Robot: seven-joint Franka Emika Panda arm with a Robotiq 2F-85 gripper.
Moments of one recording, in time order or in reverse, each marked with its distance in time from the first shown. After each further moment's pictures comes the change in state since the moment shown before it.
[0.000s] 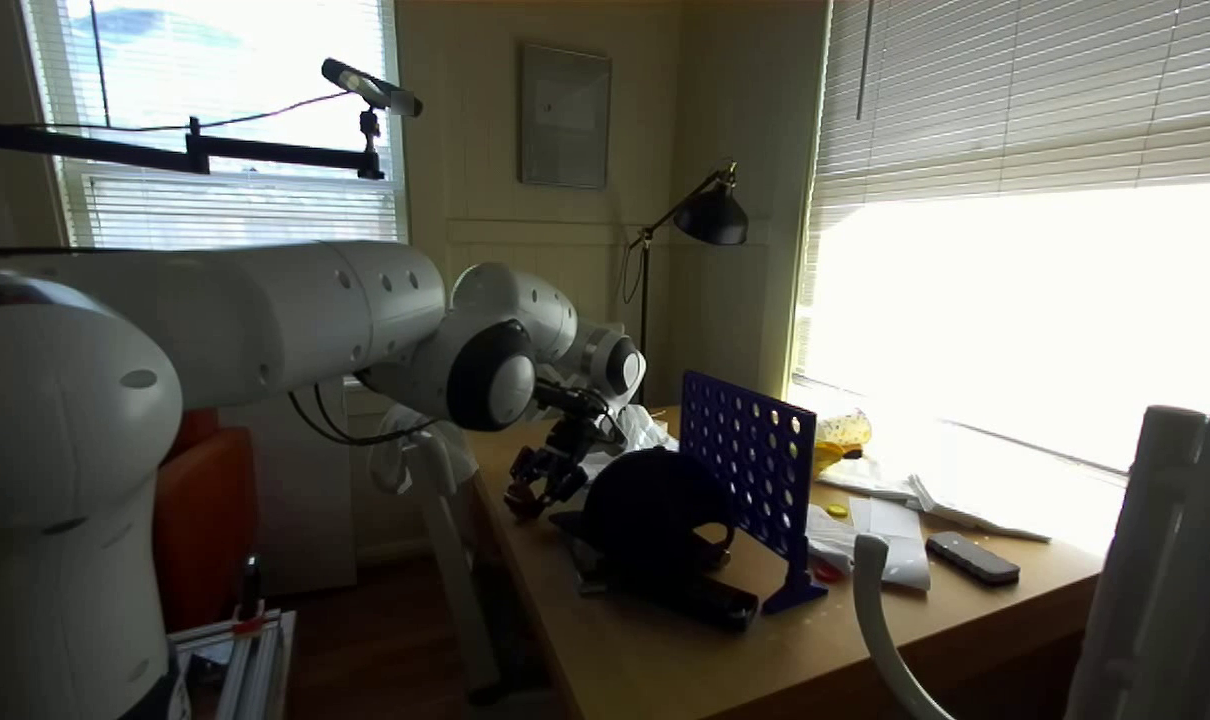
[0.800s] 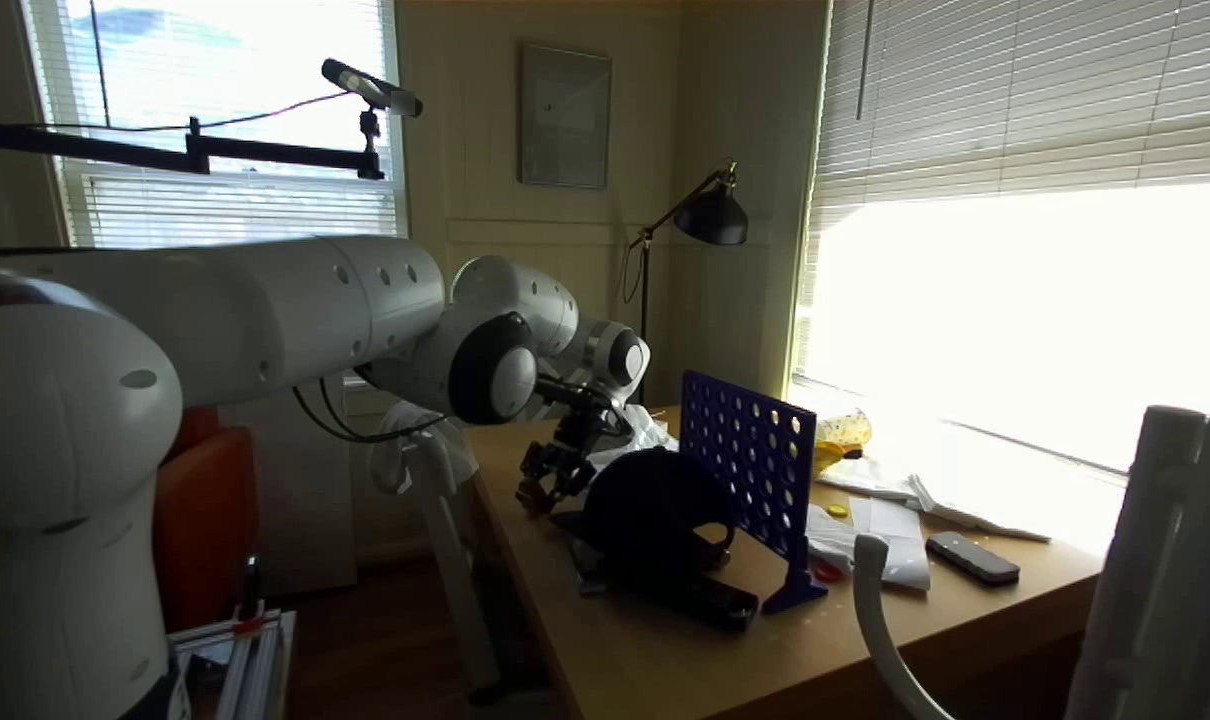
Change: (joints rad) arm 0.000 -0.019 -0.017 0.000 -0.002 0.074 0.004
